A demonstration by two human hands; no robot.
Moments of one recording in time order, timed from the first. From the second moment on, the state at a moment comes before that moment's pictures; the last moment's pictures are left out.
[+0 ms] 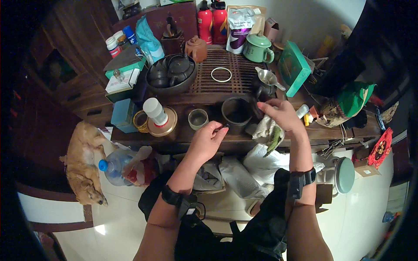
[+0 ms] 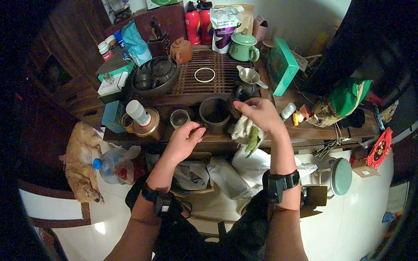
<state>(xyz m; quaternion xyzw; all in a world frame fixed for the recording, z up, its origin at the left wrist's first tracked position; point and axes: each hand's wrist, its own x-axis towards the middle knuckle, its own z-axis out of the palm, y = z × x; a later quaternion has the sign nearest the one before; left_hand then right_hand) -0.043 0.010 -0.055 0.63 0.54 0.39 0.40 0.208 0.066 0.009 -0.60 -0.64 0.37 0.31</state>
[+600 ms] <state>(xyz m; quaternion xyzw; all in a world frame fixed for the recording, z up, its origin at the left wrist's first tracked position) -0.039 -0.009 -0.006 0.70 0.55 0.41 0.17 0.167 -0.005 0.046 -0.39 -0.42 0.56 0.59</state>
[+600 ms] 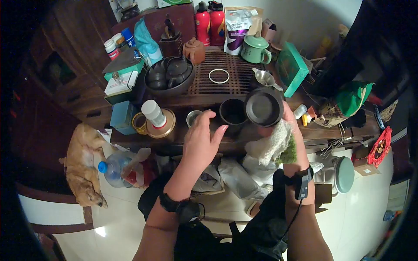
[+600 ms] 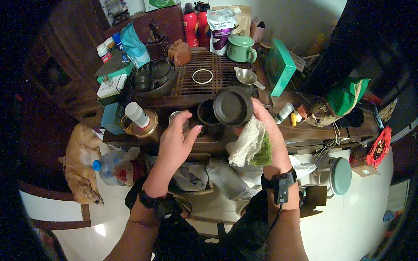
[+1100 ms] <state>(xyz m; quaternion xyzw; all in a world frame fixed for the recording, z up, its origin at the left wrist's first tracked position) -0.039 -0.010 0.028 0.41 0.34 0.56 0.64 0.161 0.007 0.075 -0.28 -0.43 0.73 0.45</state>
